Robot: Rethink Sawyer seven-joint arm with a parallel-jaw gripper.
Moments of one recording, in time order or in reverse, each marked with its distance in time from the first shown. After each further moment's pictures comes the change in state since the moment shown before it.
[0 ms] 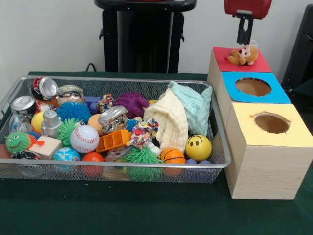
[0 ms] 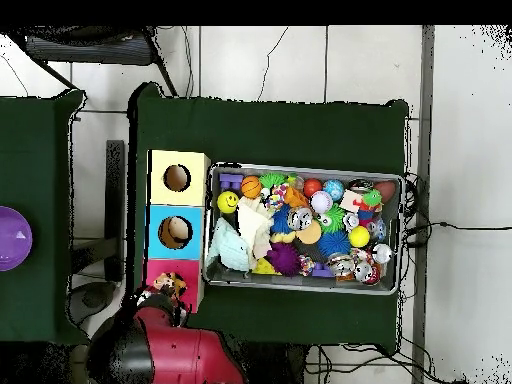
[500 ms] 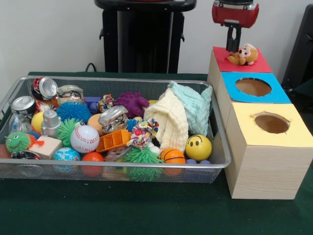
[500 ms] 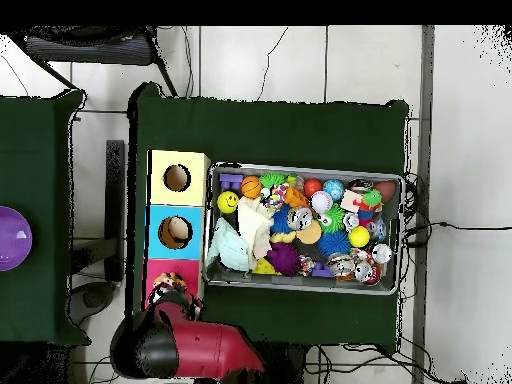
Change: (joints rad) arm -0.133 0.029 0.087 0.046 -0.039 -0.060 0.000
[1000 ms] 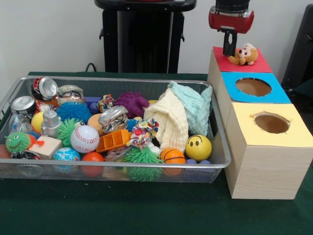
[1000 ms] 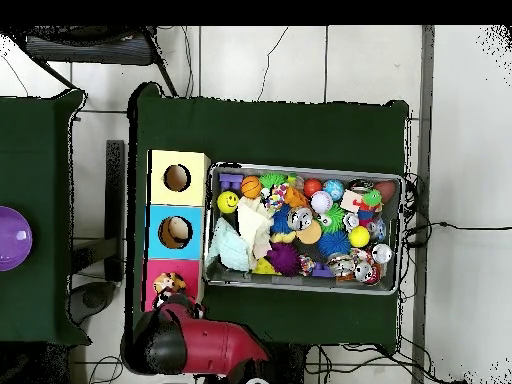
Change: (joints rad) arm -0.077 0.042 0.071 0.035 -0.011 -0.017 0.000
